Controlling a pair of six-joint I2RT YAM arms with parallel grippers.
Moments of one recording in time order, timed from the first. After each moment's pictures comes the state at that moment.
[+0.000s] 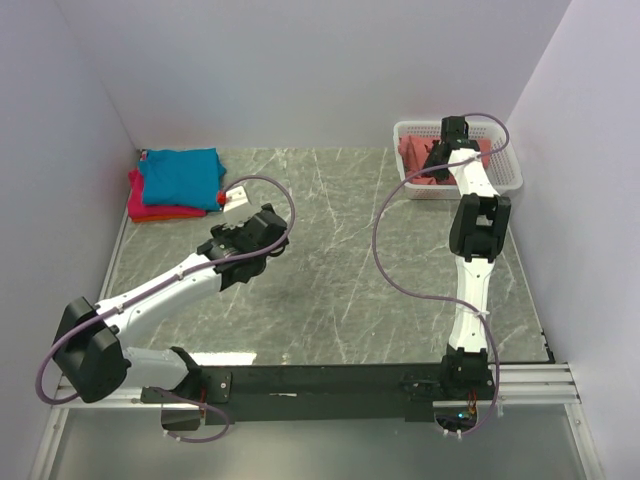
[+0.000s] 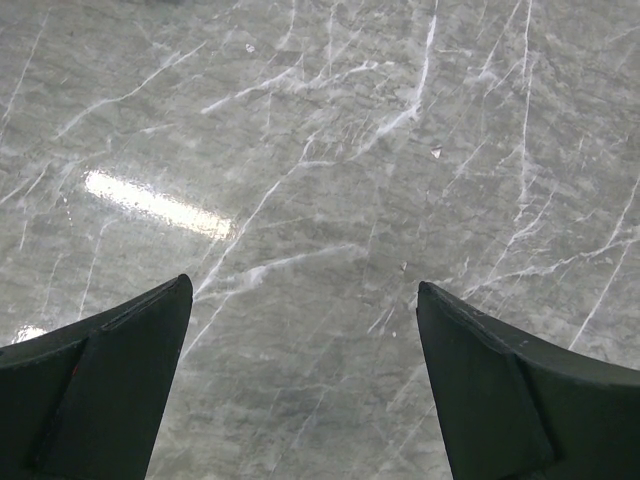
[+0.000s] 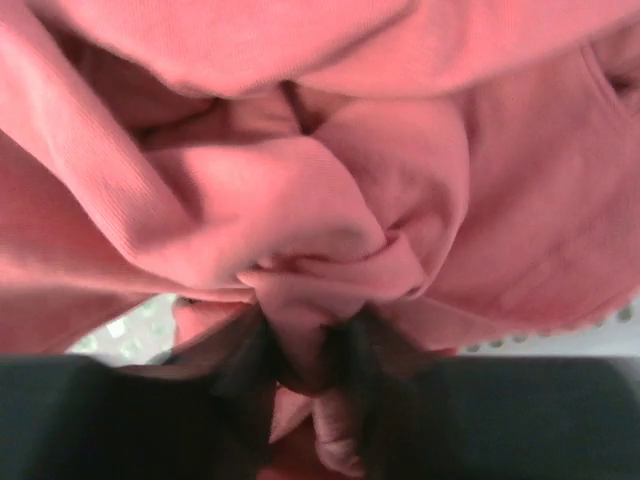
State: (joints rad) left arm -0.75 1.29 0.98 -0.50 -0.75 -0.94; right arm -0.07 2.51 2.29 -0.70 0.00 0.37
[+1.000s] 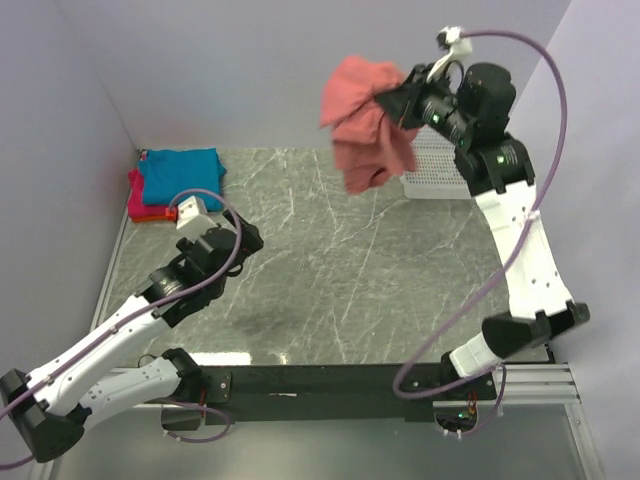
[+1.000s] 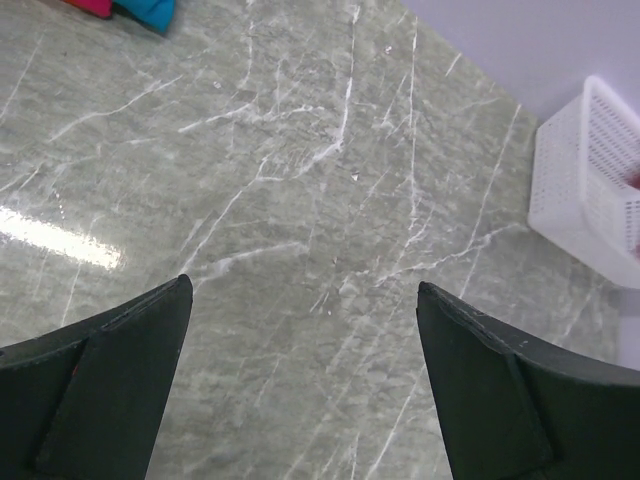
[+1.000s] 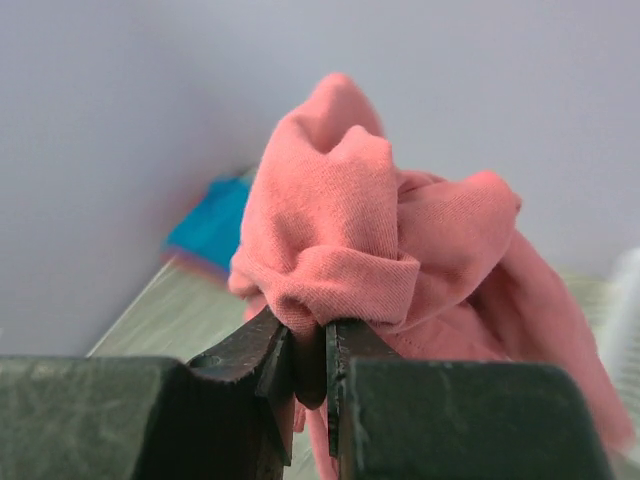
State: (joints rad) left arm -0.75 0.90 0.88 -0.53 -0.71 -0.99; right arm 0.28 1.54 2.03 -0.51 -0.28 0.27
